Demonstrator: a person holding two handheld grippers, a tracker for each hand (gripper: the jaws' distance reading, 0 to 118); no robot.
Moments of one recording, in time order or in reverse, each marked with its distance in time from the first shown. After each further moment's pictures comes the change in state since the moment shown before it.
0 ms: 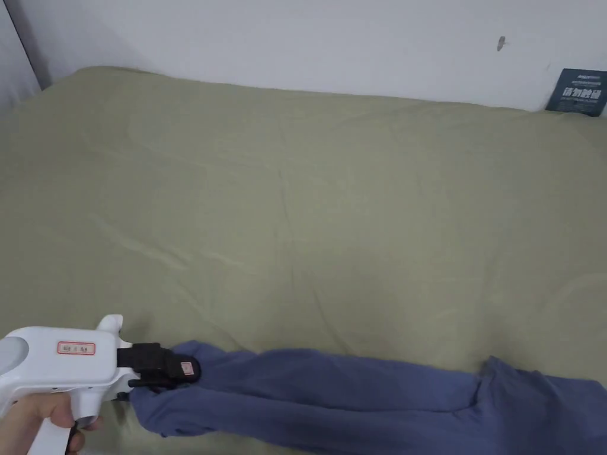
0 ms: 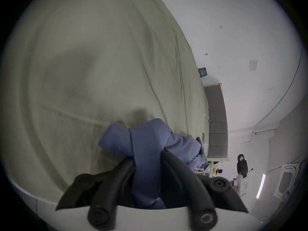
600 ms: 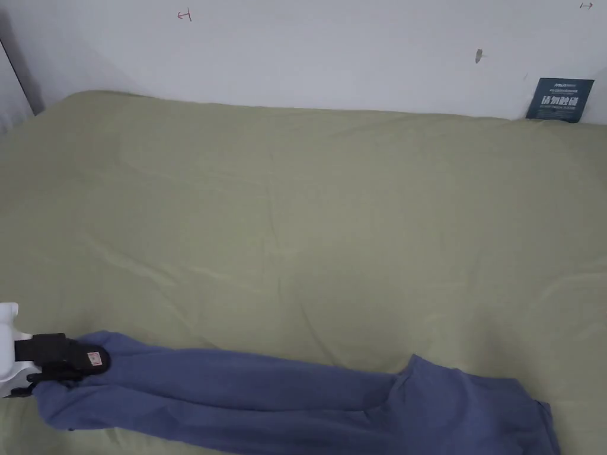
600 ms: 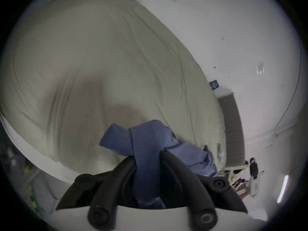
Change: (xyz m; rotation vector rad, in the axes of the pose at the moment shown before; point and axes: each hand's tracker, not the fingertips) left arm 0.038 0.005 0.098 0.164 0.228 -0.078; right arm 0.017 0.011 0.003 0.064 -0.004 0.007
